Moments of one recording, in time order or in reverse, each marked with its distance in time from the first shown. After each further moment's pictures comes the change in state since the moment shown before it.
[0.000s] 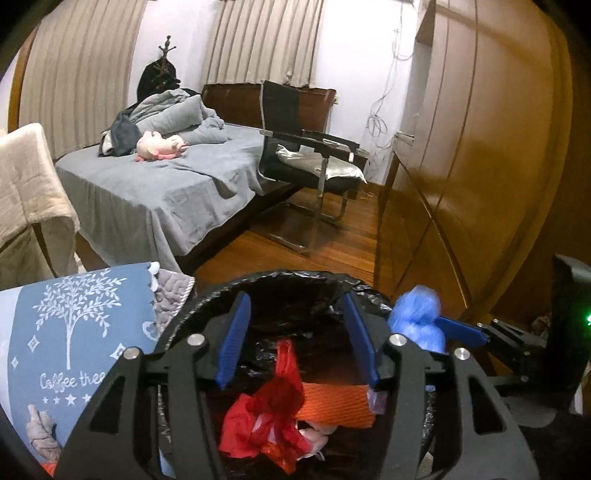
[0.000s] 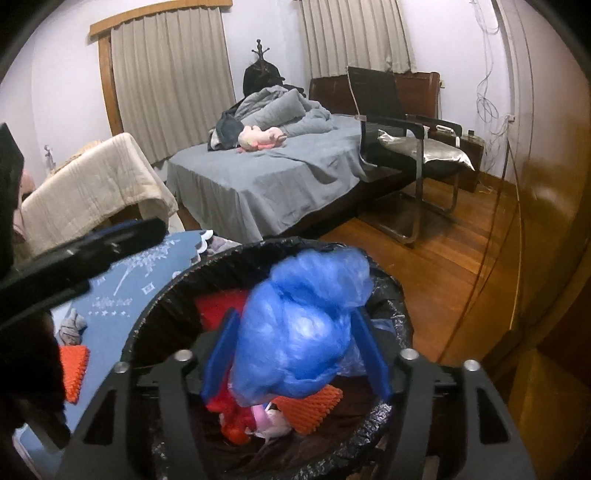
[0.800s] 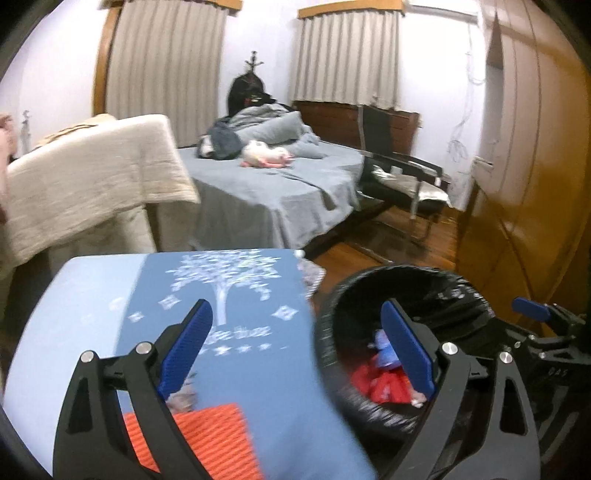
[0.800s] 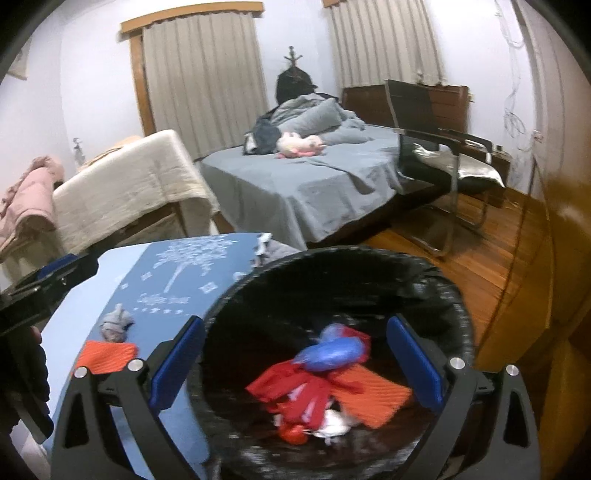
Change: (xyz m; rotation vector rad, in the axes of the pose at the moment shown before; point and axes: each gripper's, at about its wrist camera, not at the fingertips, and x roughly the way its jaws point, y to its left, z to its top) left arm -0.133 0.095 -0.047 -0.106 -0.074 0.339; right arm -0.023 0.078 -0.008 -0.062 -0.036 0.114
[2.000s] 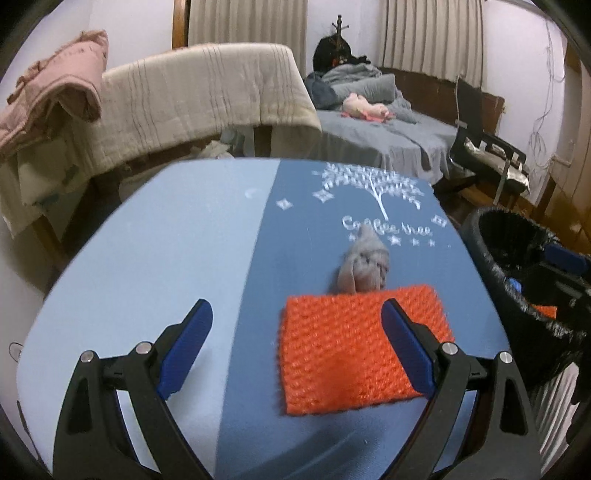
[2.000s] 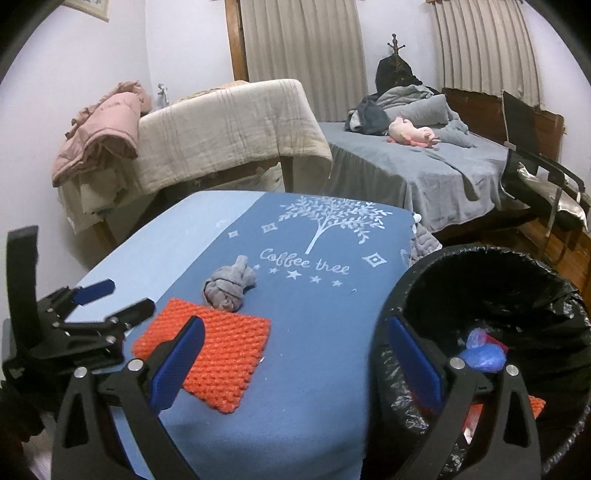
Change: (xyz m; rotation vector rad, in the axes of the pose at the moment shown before) left arm -0.021 0.144 -0.107 -0.144 0.168 0.257; right arm 0.052 0.165 -0.042 -0.225 0.086 0.245
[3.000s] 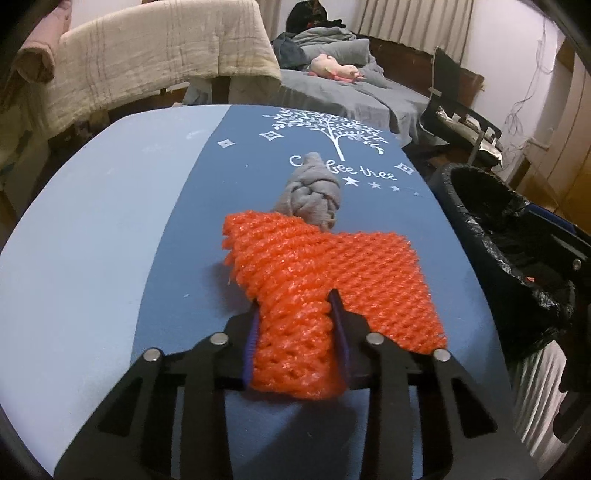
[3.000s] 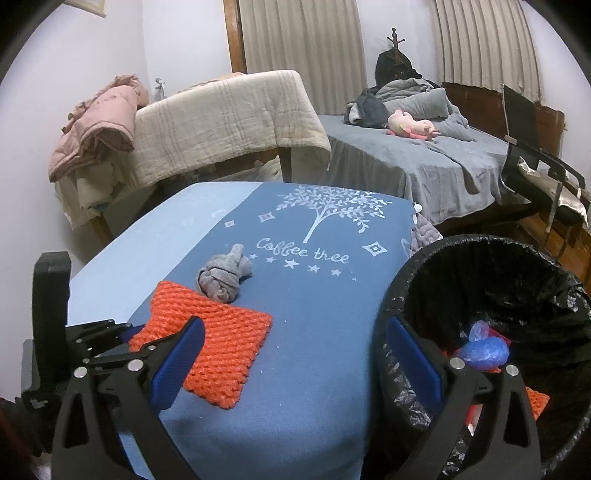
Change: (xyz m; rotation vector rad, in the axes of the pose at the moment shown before) left arm 0.033 -0.029 -0.025 0.001 0.142 -0.152; right arm 0.008 0.000 -0.003 -0.002 0.018 -0.007
